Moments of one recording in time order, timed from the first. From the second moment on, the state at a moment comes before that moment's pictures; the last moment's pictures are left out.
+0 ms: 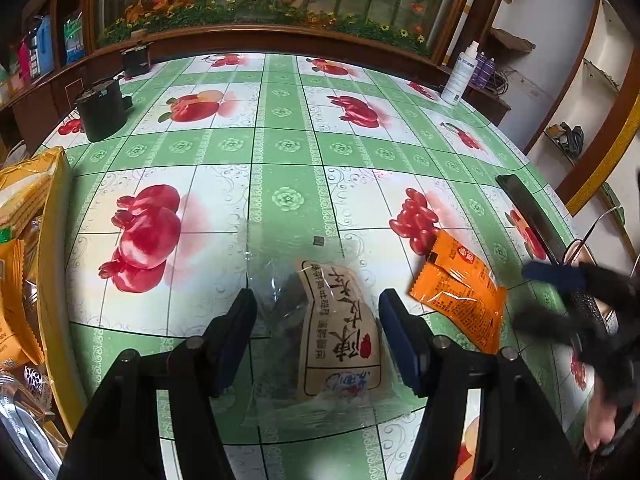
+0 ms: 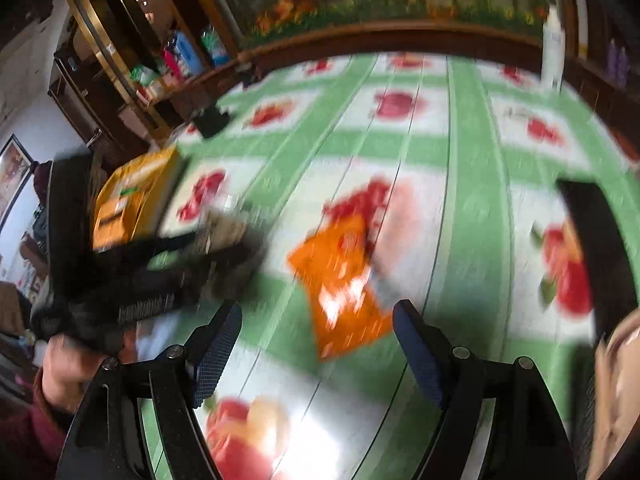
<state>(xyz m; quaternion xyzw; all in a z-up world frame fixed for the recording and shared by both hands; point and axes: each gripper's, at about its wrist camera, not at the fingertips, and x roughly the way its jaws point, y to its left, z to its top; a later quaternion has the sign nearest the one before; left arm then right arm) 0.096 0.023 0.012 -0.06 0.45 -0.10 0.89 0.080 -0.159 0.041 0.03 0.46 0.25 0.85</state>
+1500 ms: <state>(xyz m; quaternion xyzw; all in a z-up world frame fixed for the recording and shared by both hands) 0.094 0.006 0.002 0.03 0.43 -0.06 0.90 0.084 -0.118 0.007 -0.10 0.42 0.13 0.89</state>
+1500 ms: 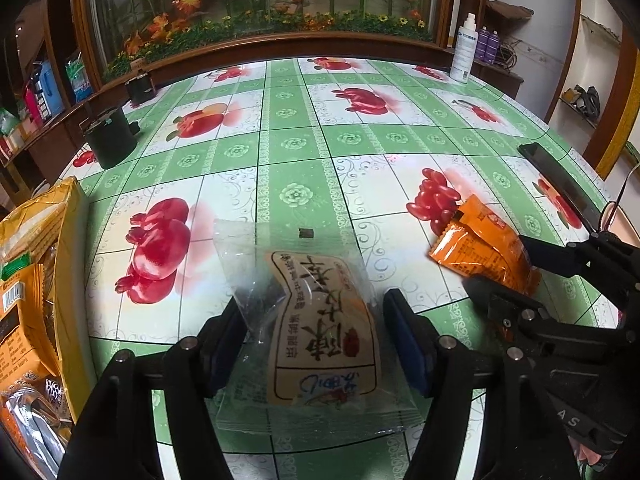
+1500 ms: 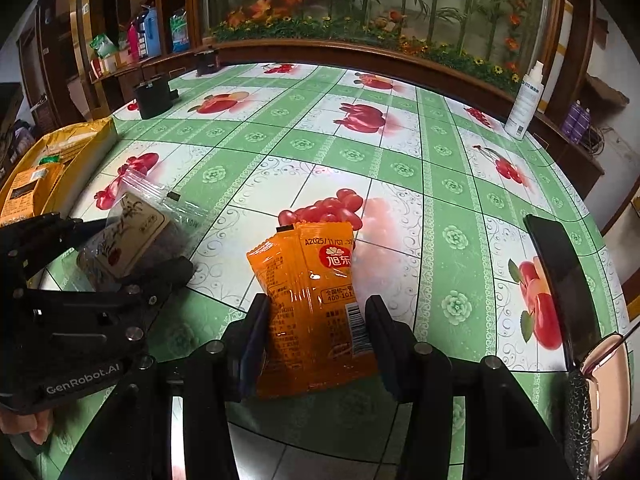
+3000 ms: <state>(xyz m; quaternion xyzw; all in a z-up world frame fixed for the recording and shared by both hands) 0.085 0.000 0.016 0.02 0.40 -0.07 0.91 0.068 -0.115 0.026 -0.19 0.34 0.04 0.92</state>
